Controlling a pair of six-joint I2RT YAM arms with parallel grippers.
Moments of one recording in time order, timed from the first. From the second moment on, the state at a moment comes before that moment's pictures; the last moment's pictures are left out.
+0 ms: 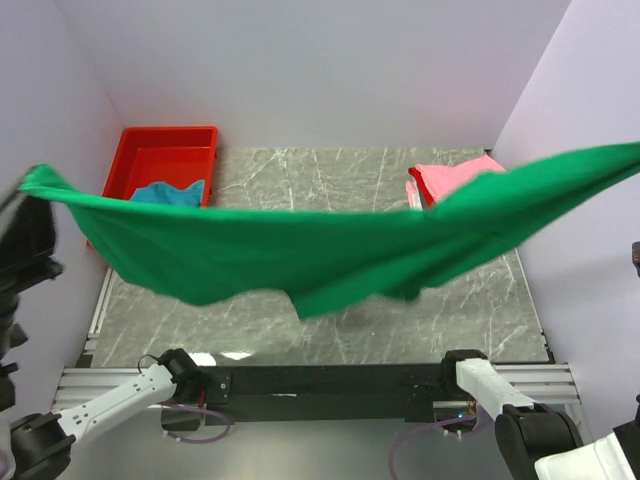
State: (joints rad) left arm -0.78 0.60 1.62 -0.10 -0.02 0.35; right arm 0.01 0.98 2.41 -0.63 -0.29 -0.44
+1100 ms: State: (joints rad) left arm -0.14 1.77 1.13 -0.11 -0.02 -0.16; right arm 0.15 2.15 1.95 -0.40 -0.22 -0.46
